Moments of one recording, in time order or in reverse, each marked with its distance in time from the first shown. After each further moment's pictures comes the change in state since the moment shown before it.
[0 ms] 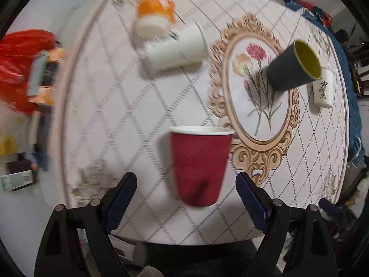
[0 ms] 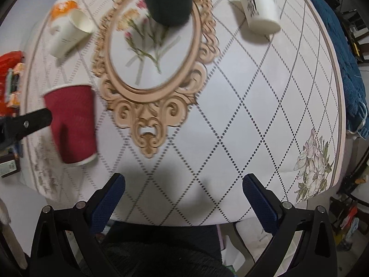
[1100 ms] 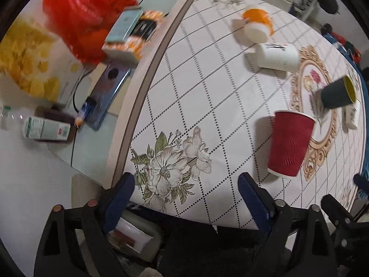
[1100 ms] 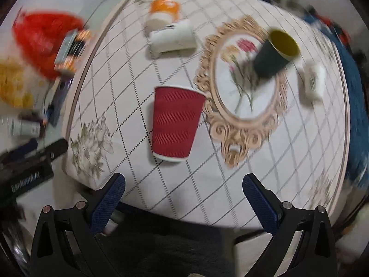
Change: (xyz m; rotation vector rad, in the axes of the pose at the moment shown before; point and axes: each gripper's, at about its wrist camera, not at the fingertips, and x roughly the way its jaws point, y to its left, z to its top) left arm -0.014 0.142 -0.079 -0.237 -0.047 0.092; right arm -0.059 0.157 -0.033 -0.334 -0.132 -0.004
